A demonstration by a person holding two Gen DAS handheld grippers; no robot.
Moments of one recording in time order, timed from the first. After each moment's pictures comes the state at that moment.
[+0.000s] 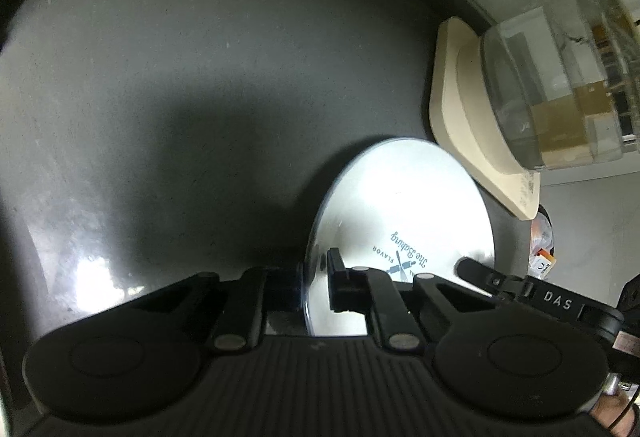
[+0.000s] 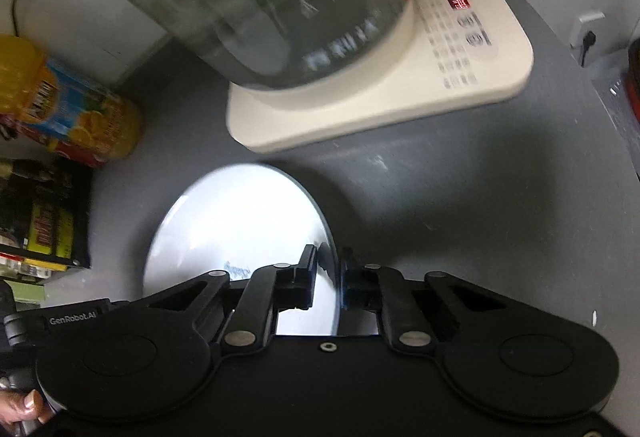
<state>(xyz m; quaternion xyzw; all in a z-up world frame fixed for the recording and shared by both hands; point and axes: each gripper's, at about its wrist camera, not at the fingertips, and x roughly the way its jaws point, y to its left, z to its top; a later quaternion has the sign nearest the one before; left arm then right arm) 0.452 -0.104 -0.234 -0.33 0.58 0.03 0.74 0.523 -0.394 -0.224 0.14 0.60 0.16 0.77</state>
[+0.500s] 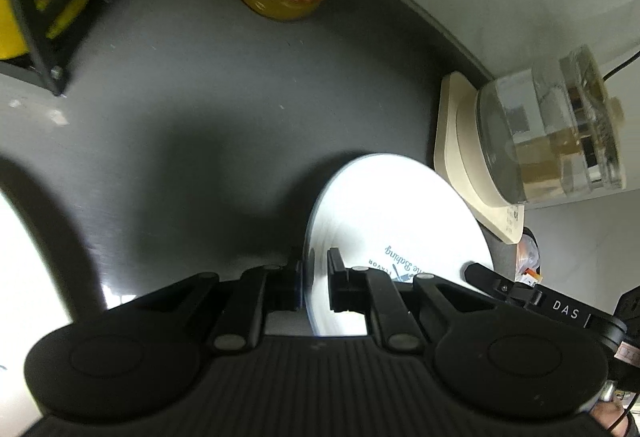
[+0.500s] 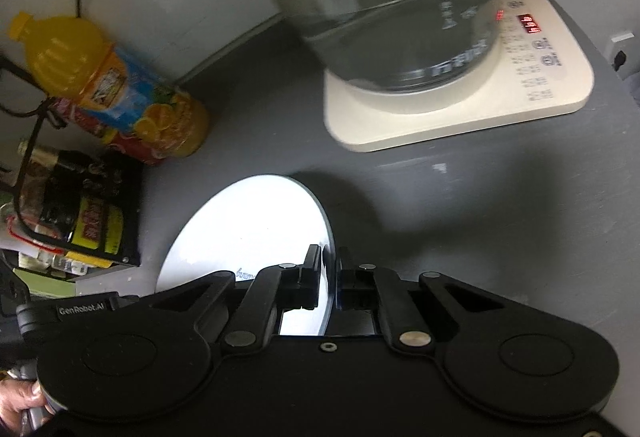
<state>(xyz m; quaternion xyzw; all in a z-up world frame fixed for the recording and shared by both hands) 0.426 -0.047 -0.206 -0.35 0.55 0.03 0.76 0.503 -0.345 -0.194 0.15 0.57 0.19 0.78</state>
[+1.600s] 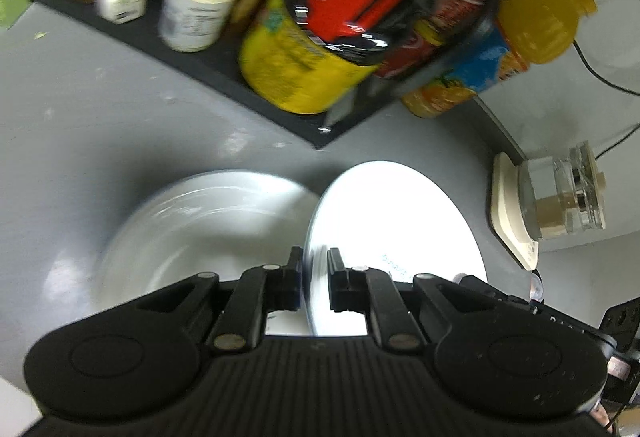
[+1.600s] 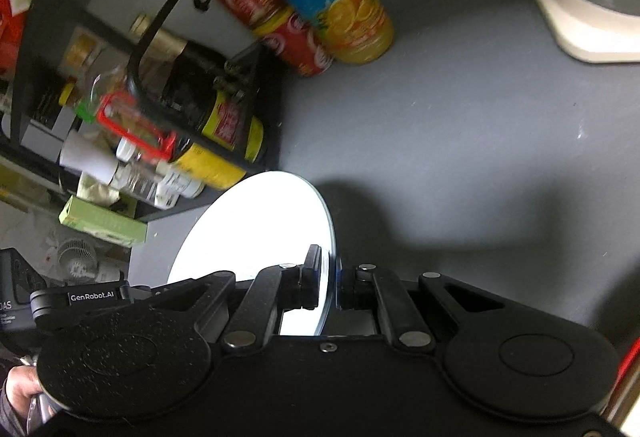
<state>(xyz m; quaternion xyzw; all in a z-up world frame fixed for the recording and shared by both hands) 0.289 0.114 -0.172 -0.38 0.50 0.08 0.77 0.400 -0.192 -0.169 0.15 0.56 0.29 0.77</state>
